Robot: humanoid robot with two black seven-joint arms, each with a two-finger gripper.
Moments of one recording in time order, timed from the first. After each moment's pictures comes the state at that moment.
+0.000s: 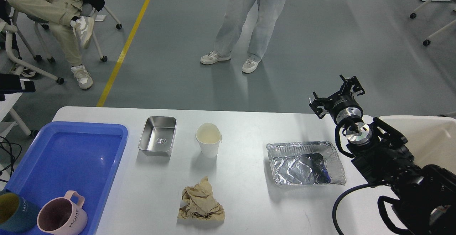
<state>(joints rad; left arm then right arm) -1.37 1.48 -0.04 -1.57 0.90 -0.68 0.05 0.85 -0.05 0.76 0.23 0.41 0.26 0.14</state>
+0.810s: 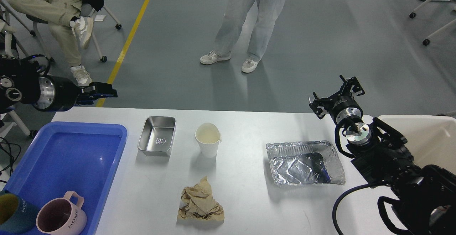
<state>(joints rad) -1.19 0.78 0.01 -1.05 0.91 -0.49 0.07 0.84 -0.05 0.76 0.23 0.41 0.26 0.14</state>
